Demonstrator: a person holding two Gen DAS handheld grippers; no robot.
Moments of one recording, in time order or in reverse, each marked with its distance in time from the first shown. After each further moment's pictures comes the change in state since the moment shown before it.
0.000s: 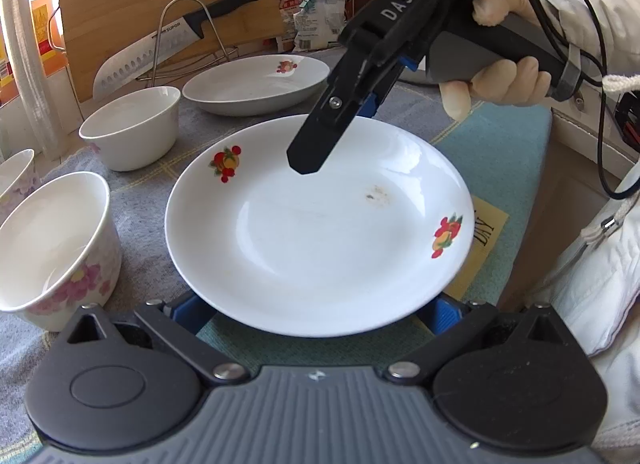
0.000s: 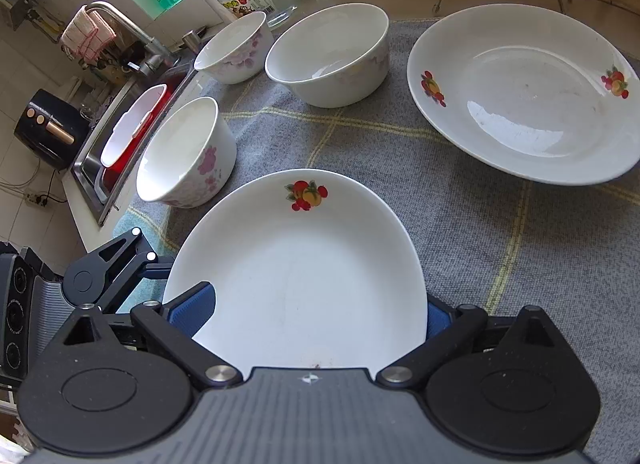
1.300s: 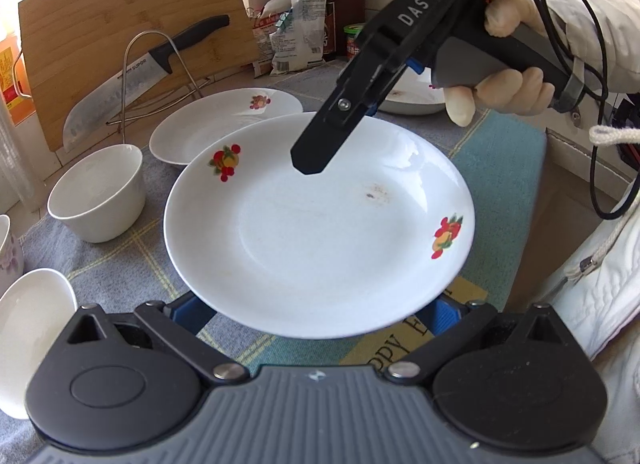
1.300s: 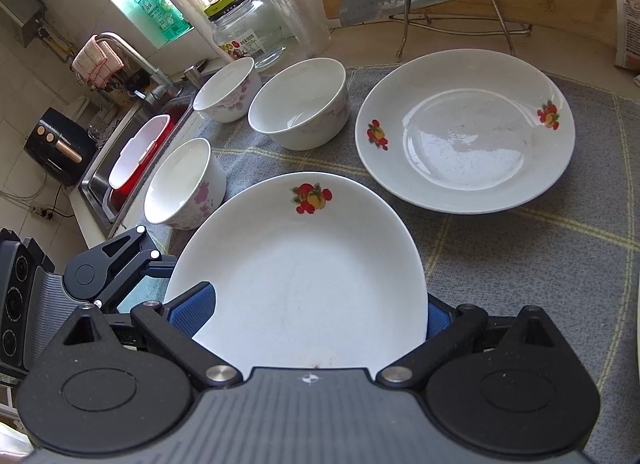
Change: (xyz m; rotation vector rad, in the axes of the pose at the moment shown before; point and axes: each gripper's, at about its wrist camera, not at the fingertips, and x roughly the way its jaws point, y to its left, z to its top) left arm 0.014 -0.021 0.061 0.036 0.007 -0.016; right arm -0.065 -0.034 -0.003 -0.005 -0.084 0.001
